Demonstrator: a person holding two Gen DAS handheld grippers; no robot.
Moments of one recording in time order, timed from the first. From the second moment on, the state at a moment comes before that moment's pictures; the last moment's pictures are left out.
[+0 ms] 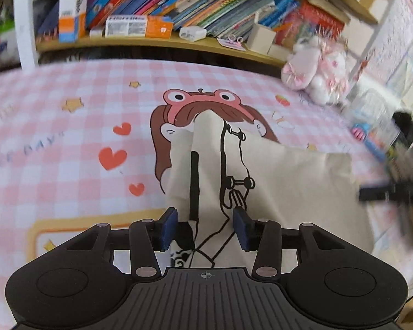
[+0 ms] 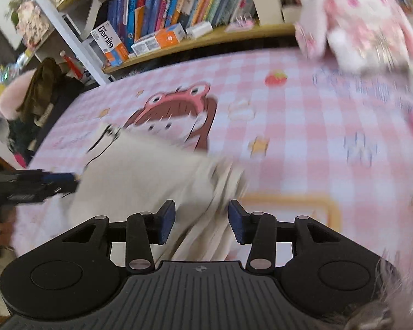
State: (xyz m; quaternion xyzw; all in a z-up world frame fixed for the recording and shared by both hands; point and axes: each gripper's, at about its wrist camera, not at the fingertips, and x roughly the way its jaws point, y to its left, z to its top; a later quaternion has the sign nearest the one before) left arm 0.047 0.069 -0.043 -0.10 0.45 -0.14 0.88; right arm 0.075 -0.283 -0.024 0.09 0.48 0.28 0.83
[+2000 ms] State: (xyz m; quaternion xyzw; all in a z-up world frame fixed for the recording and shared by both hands) left arm 0.105 0.123 -0.076 -0.24 0.44 -0.18 0.85; right arm 0.045 -0.246 -0.042 0.19 0.48 0.01 0.85
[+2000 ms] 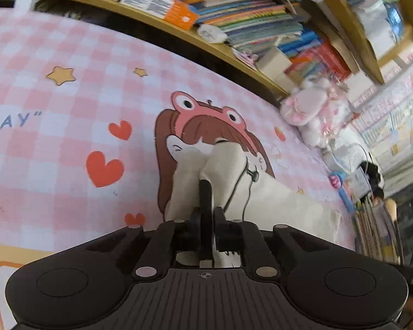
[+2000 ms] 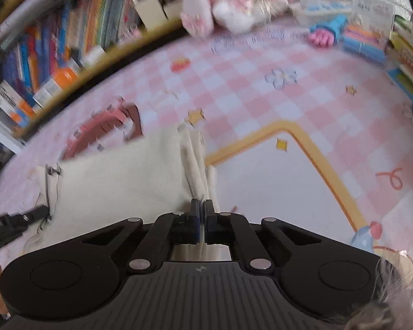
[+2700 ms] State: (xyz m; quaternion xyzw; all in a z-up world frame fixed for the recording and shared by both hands) left arm 0.065 0.133 -0.076 -0.25 0.46 -0.13 0.84; right arm 0.019 -0.270 -0.040 0.29 0.50 0.05 0.81
